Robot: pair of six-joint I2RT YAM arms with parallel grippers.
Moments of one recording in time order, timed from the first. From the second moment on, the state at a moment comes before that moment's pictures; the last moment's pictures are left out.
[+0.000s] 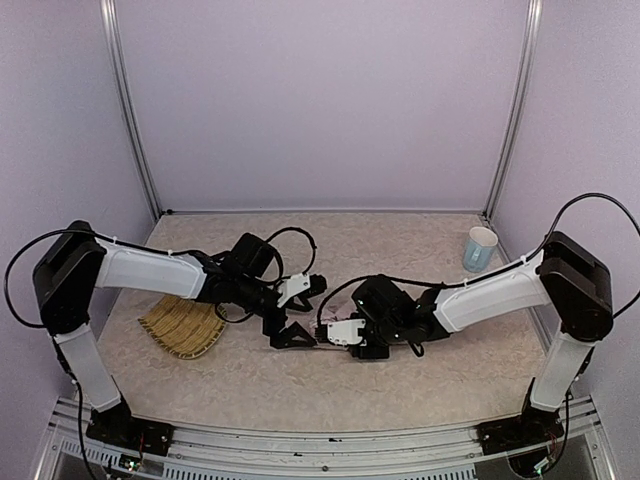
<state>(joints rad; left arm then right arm) -0.77 1.79 1.04 -0.12 0.58 0.47 0.99 1.78 0.92 -0.06 0.11 -0.74</state>
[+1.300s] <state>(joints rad) -0.91 1.51 0.72 0.77 0.54 0.21 0.78 1.41 1.27 -0.34 -0.13 -0.75</state>
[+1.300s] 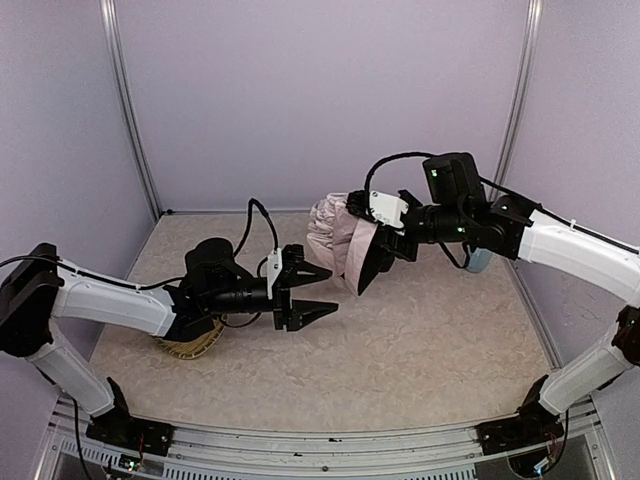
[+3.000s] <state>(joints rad) -0.76 1.75 0.90 0.64 0.63 0.34 0.63 1.37 1.31 -0.47 -0.47 -0.67</state>
